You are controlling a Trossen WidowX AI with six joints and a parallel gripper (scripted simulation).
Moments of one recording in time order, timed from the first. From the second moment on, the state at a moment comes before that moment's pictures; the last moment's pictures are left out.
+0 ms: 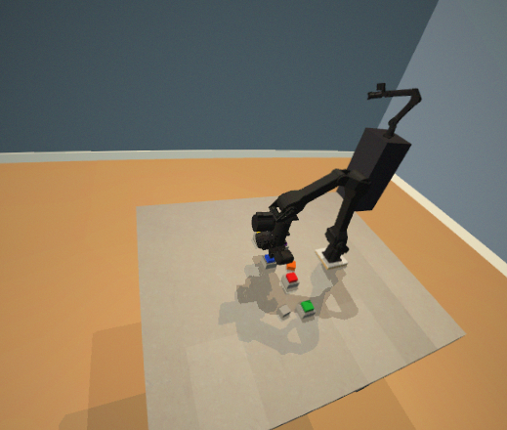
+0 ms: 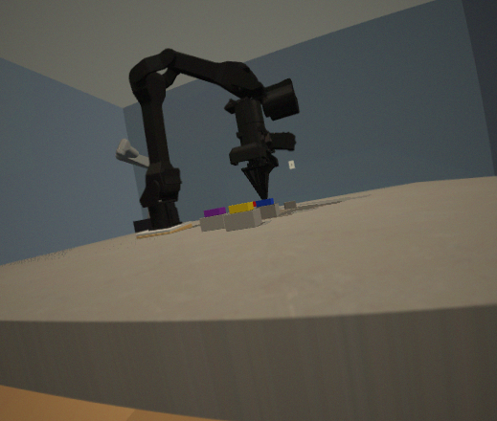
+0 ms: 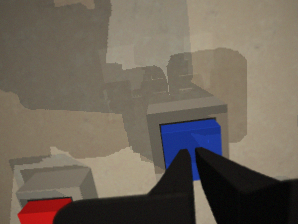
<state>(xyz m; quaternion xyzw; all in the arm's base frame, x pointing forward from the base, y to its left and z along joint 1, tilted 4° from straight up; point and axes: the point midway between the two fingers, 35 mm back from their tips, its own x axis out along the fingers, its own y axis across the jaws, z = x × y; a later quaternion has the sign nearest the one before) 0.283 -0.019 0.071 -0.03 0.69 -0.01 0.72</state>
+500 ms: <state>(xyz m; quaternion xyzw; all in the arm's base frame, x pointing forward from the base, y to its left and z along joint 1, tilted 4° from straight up) 0.283 -0.019 0.062 -0.03 0.69 -0.01 0.72</state>
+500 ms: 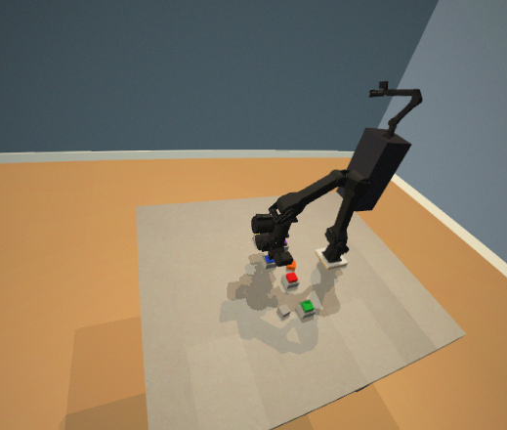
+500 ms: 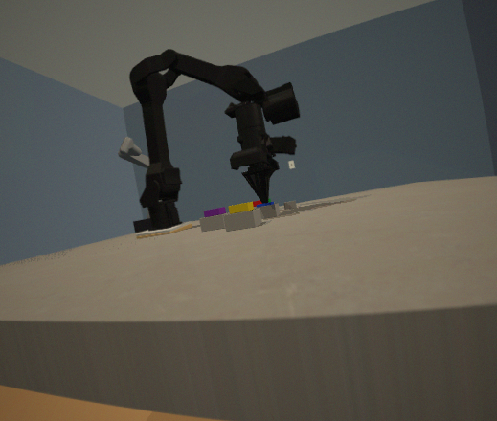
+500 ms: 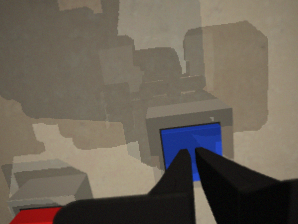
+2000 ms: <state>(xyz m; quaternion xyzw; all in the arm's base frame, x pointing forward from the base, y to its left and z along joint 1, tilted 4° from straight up) 0.283 -0.019 0.063 -0.03 0.69 -0.01 0.72</state>
